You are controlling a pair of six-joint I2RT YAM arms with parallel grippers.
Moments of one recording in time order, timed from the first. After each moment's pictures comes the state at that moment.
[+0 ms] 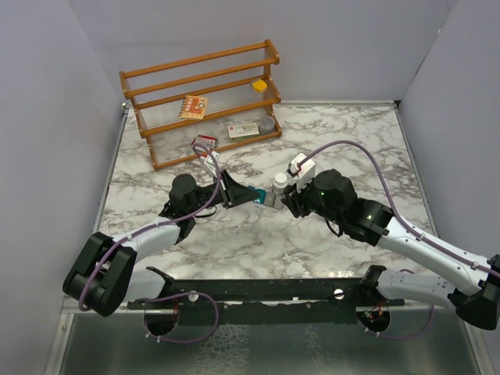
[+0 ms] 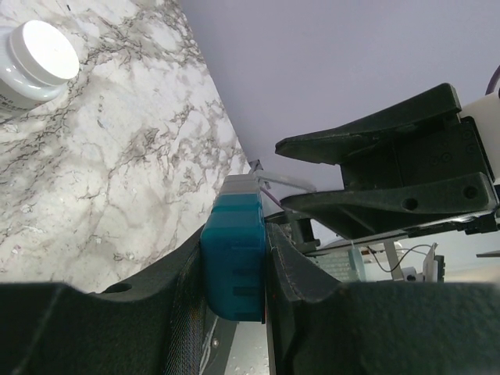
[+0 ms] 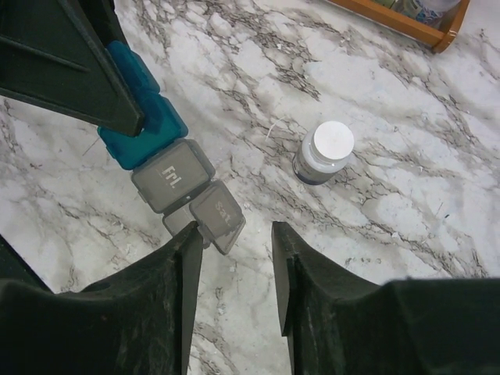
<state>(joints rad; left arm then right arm) -0.48 1.26 0.44 0.81 0.70 -1.14 0.91 1.01 0.90 -0.35 0.16 0.01</state>
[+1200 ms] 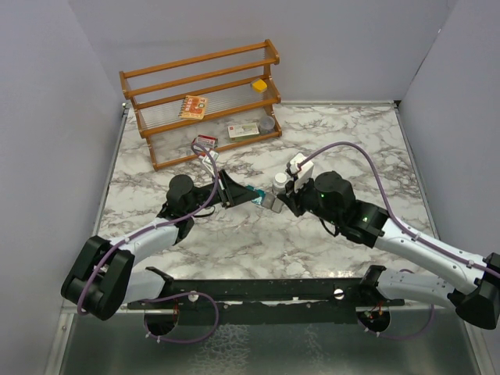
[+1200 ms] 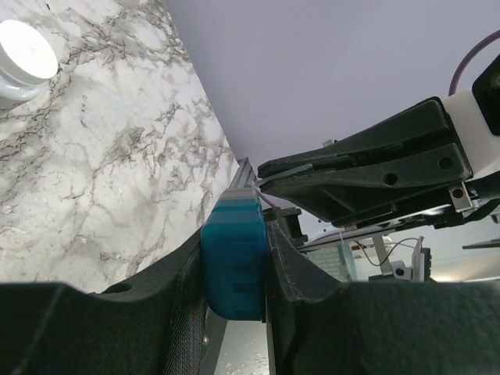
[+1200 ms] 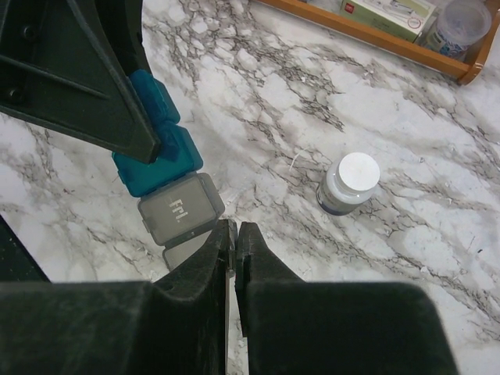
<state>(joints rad) -0.48 1.23 0.44 0.82 0.73 -1.18 0.91 1.02 0.85 -0.20 0.12 0.04</state>
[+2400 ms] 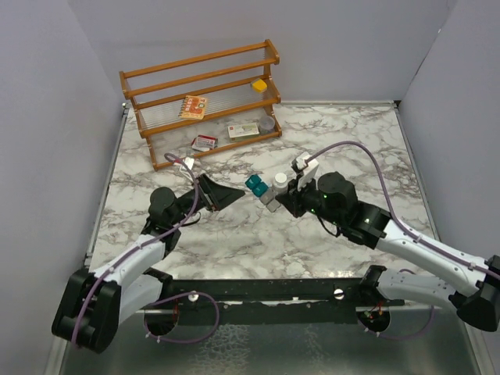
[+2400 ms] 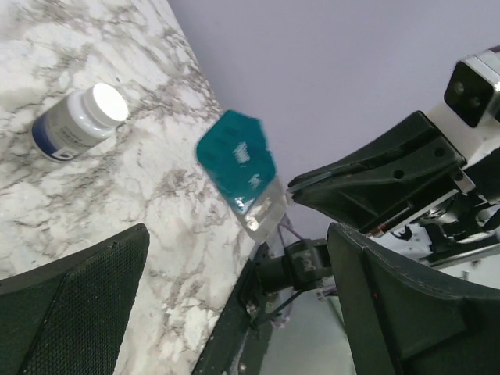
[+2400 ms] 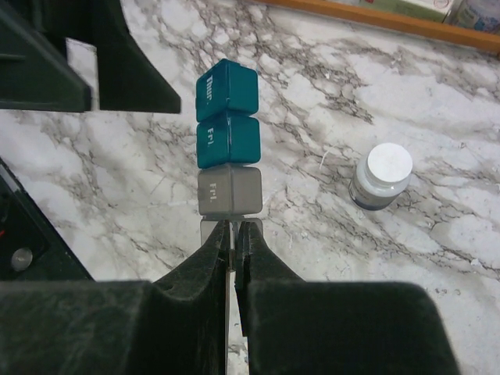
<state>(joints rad) -0.36 1.06 0.32 0.82 0.66 -1.11 0.91 0.96 0.83 -0.18 0.08 0.18</state>
